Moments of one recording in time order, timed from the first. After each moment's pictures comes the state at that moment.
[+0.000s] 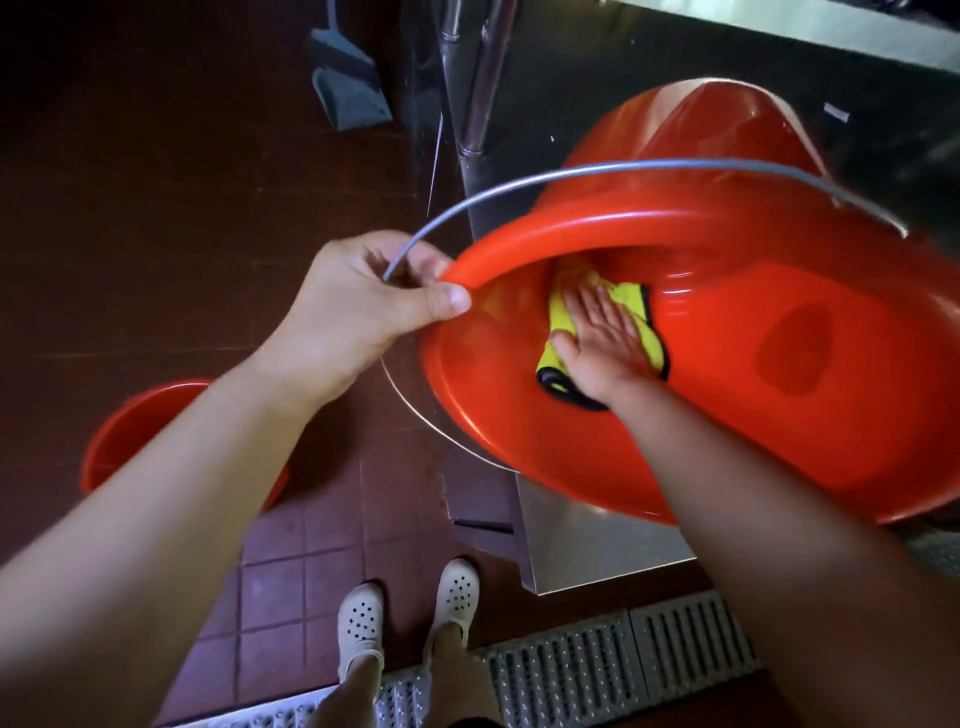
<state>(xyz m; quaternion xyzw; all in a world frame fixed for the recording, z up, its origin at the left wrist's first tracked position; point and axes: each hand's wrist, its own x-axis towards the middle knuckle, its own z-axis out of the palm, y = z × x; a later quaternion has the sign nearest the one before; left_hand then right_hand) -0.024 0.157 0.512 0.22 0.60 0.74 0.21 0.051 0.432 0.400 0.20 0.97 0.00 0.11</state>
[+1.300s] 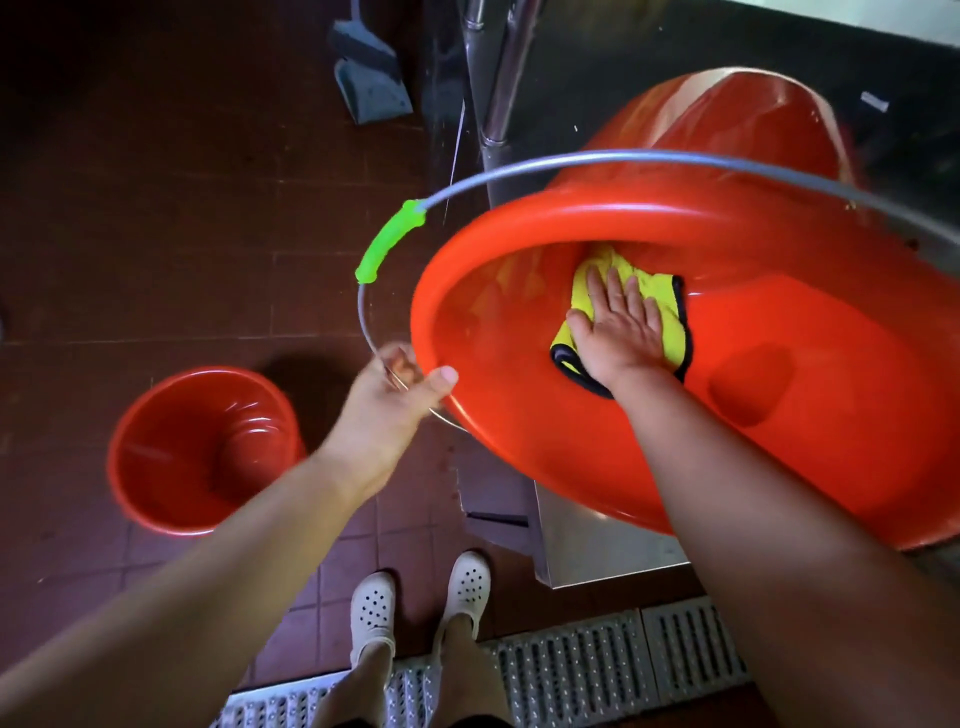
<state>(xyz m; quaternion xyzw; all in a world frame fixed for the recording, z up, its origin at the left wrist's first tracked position) 0.032 0.148 0.429 -0.03 0.58 0.77 0.28 0.038 0.421 0.396 0.29 0.95 -0.01 0.11</state>
